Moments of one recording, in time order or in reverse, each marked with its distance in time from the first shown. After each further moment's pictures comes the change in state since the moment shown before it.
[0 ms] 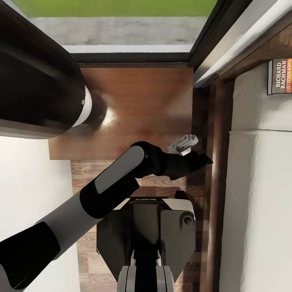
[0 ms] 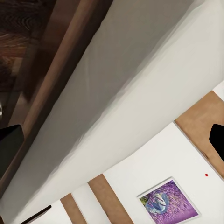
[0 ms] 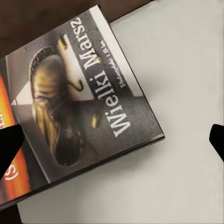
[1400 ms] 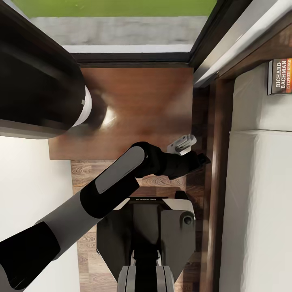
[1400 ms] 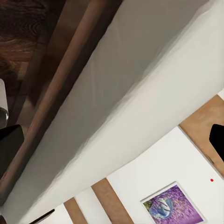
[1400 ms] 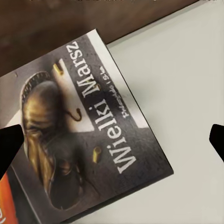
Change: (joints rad) left arm 0.001 0.001 0.000 0.009 -0.023 0.000 0.003; right arm -0.051 0.053 0.005 0.027 0.010 -0.087 -0.128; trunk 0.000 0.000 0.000
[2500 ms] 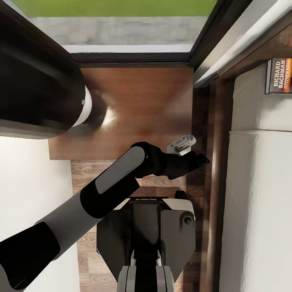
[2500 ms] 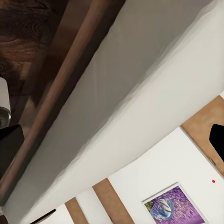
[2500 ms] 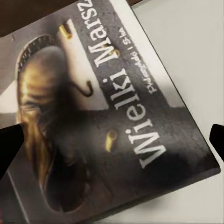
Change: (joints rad) left arm 0.000 0.001 -0.001 0.000 -0.001 -0.003 0.009; right arm 0.002 0.056 0.000 0.082 -0.006 -0.106 -0.008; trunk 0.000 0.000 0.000
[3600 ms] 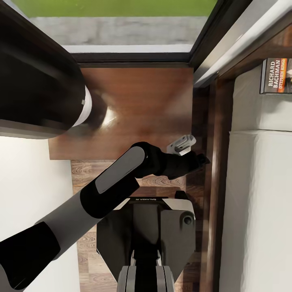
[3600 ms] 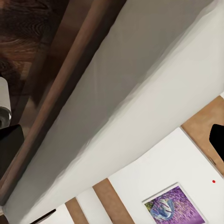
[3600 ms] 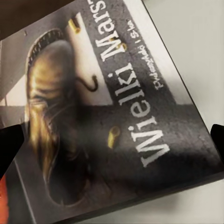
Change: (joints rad) left arm 0.000 0.000 0.000 0.001 0.000 0.000 0.000; right arm 0.011 -0.001 -0.005 0.013 -0.006 0.009 0.106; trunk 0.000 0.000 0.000
